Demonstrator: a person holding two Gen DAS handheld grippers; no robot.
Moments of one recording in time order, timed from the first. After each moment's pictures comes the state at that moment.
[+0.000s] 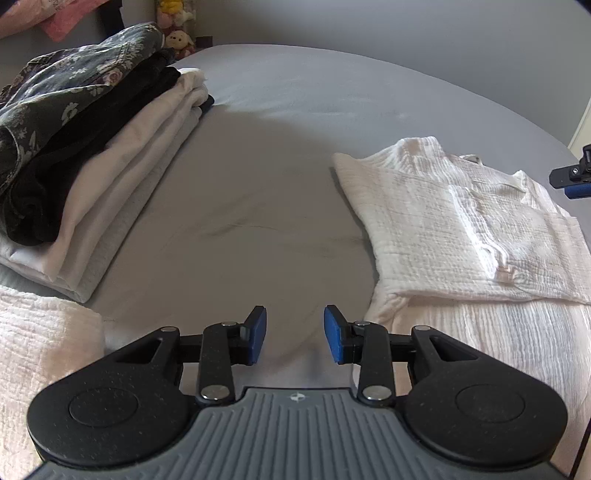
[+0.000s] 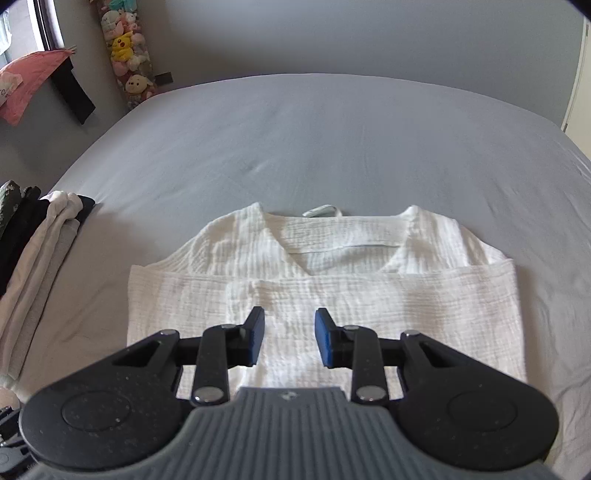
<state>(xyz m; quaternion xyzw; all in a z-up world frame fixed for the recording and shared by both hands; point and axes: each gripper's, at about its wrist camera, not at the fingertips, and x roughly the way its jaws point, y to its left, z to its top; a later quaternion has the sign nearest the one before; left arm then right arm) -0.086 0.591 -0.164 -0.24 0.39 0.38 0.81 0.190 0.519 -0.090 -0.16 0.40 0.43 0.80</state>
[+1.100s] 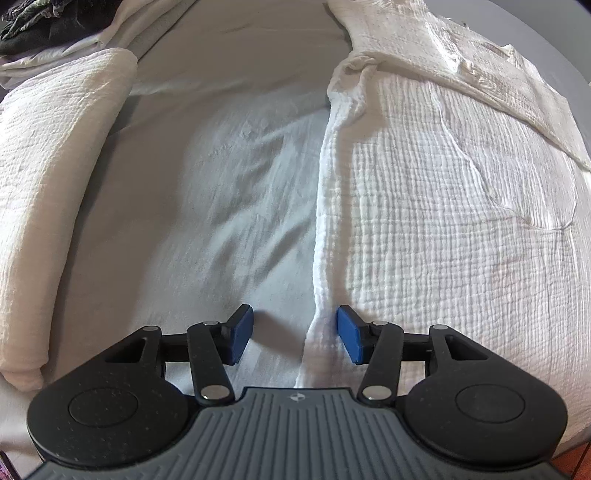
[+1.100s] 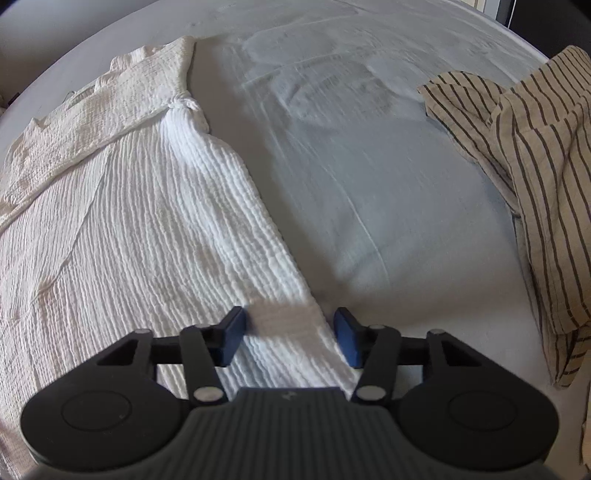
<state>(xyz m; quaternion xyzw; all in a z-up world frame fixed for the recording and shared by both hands) -0.146 0.456 -0.192 -0.29 0.52 0.37 0.71 0.203 0.158 -0.189 -0.08 0.54 0.22 0.81</state>
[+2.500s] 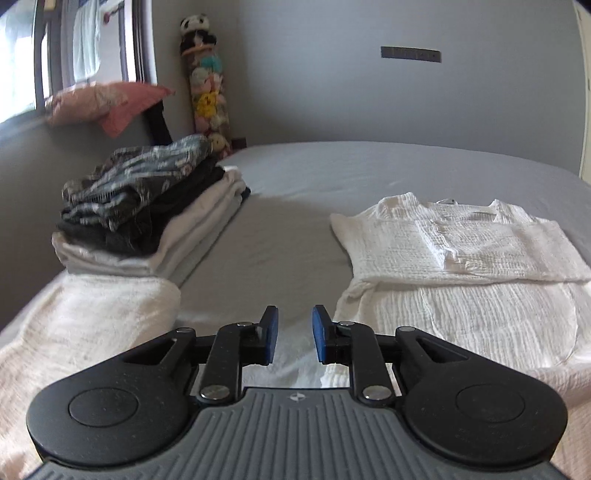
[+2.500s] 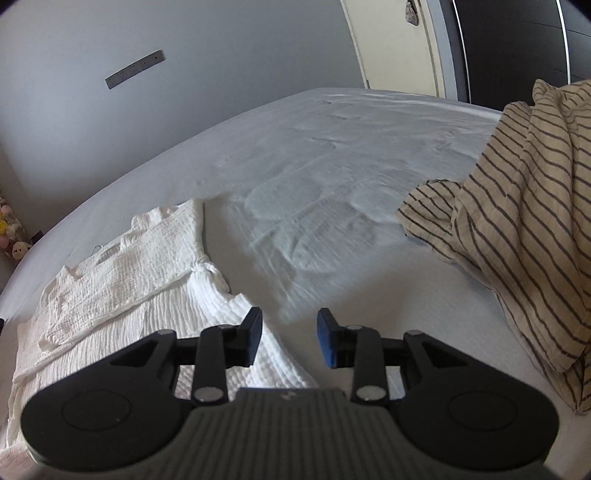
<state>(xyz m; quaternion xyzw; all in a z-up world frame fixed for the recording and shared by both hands) -0.131 0.431 -0.127 -0.06 0.28 0.48 0.83 0.192 0.134 -0.154 0.07 0.36 0.23 0.90</state>
